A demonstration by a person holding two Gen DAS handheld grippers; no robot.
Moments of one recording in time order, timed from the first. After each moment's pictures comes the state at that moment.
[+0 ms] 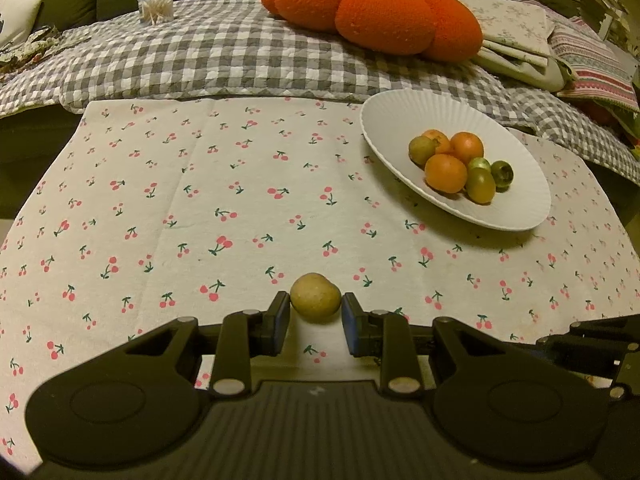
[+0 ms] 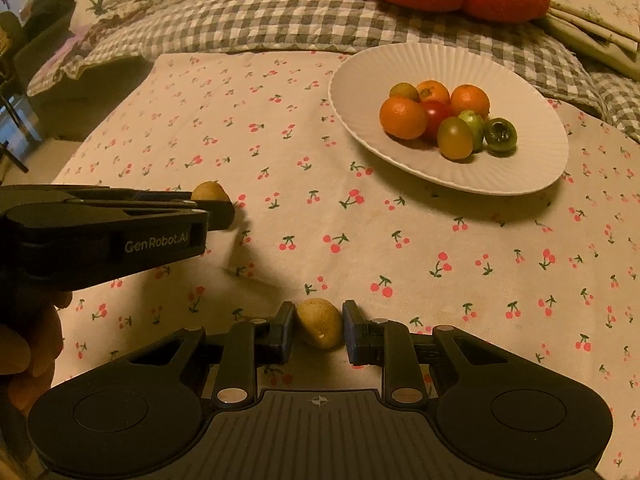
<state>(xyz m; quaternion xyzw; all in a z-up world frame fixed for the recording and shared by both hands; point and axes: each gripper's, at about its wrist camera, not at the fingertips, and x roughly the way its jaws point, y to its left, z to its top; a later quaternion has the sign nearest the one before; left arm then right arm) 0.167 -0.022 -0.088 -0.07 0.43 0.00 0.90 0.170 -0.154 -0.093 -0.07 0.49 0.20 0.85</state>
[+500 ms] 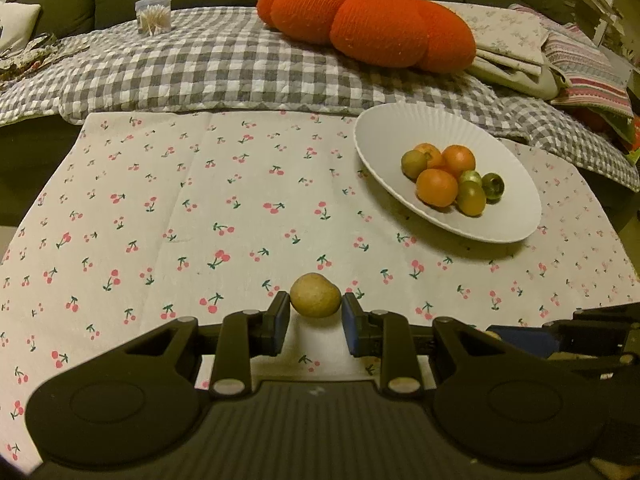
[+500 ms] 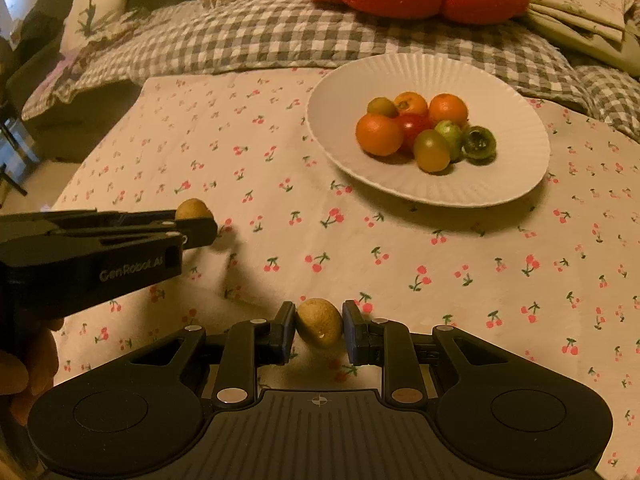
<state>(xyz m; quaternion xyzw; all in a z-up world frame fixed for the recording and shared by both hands) 0.164 -0.023 -0.078 -0.07 0.42 0.00 0.90 0.178 -0.167 -0.081 -0.04 0.48 0.19 0.86</state>
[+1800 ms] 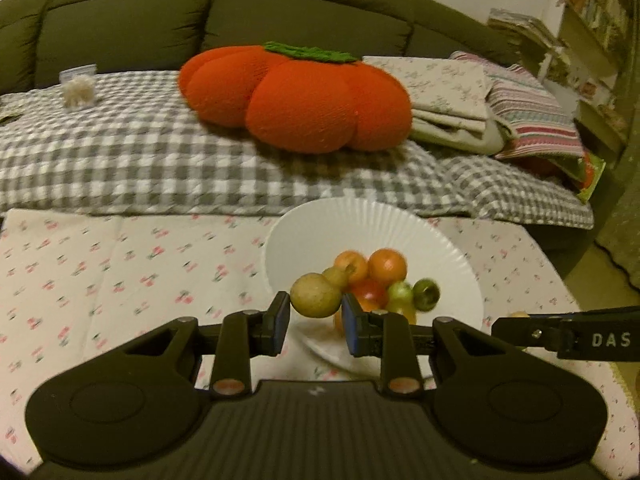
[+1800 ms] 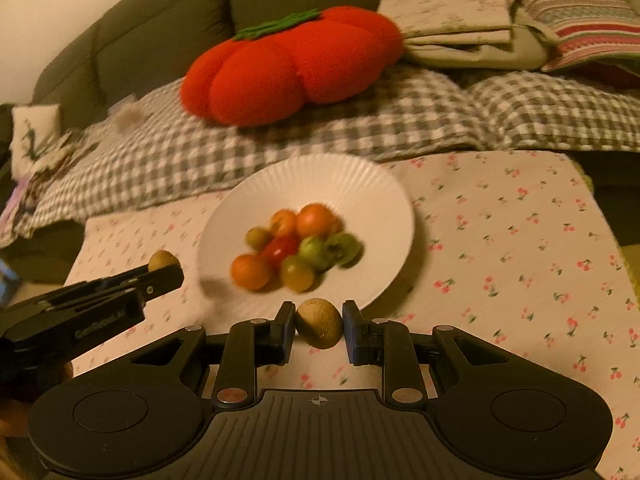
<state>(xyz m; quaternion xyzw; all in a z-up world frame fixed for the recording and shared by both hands) 0.233 -0.053 -0.045 -0.08 0.34 -0.09 0.93 0.230 -0.256 -0.029 0.08 0.42 0.10 0.90</state>
